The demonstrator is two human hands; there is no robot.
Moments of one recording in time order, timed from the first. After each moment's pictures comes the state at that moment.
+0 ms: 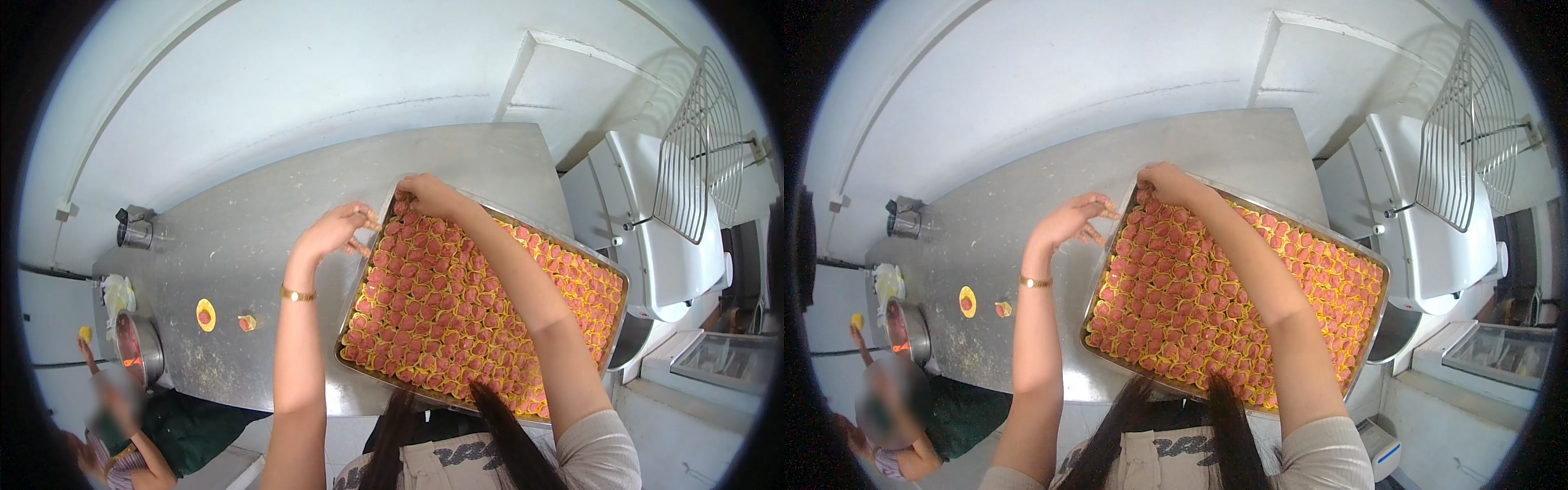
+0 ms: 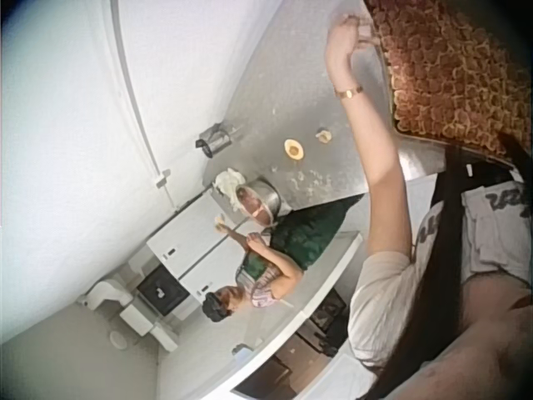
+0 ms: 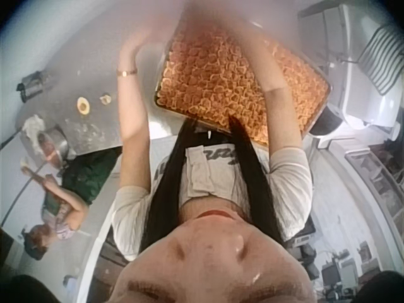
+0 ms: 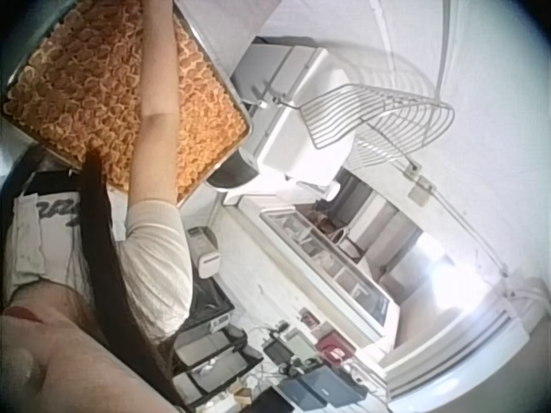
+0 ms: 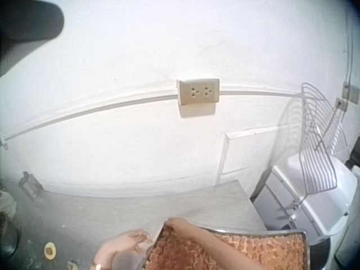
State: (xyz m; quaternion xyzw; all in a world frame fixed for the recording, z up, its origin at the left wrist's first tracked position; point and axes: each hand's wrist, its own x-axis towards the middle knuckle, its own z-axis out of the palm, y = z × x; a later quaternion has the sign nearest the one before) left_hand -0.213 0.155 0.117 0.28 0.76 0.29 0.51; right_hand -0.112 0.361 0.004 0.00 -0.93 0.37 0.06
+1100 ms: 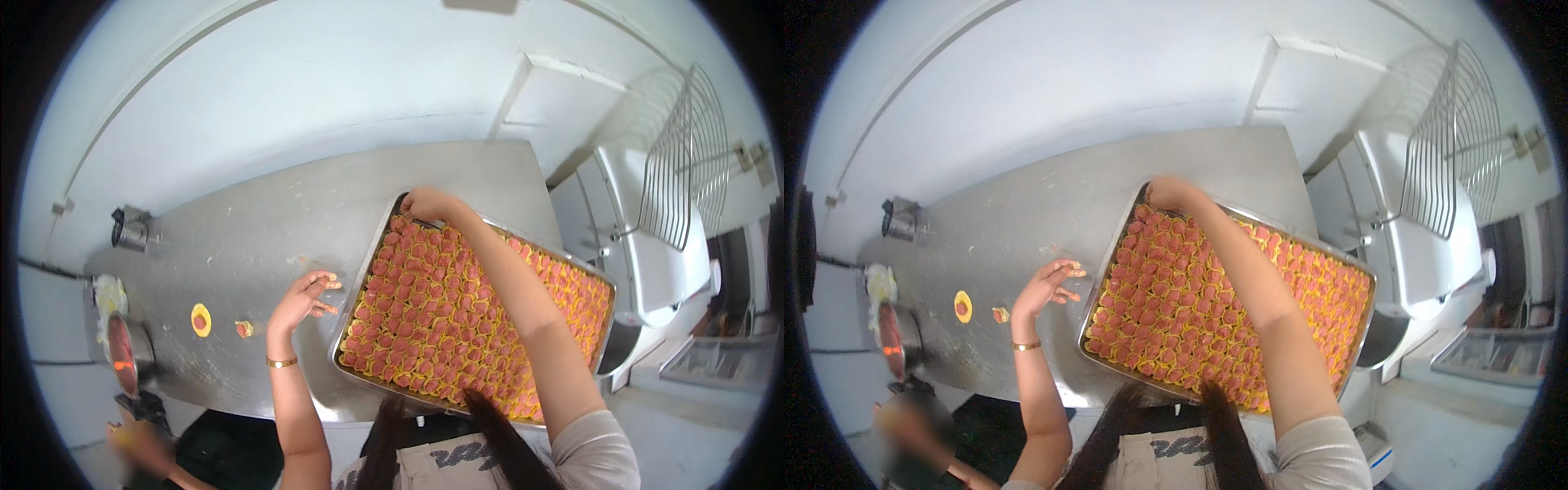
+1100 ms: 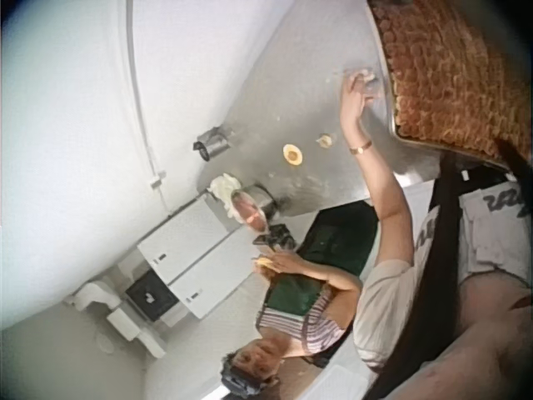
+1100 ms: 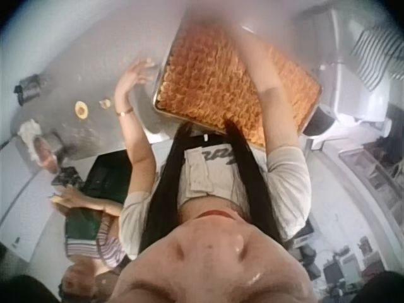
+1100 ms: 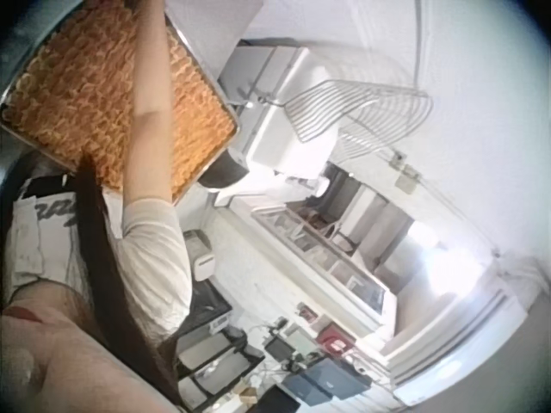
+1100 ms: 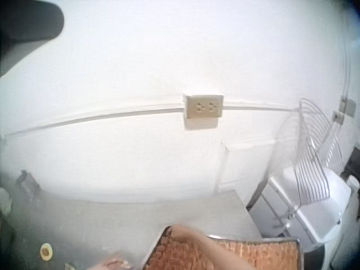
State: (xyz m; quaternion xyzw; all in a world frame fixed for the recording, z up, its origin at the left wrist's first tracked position) left_hand -0.201 0.037 0.086 0.17 0.75 0.39 0.50; right_hand -0.130 0.366 0.019 -0.14 -0.90 0.34 -0.21
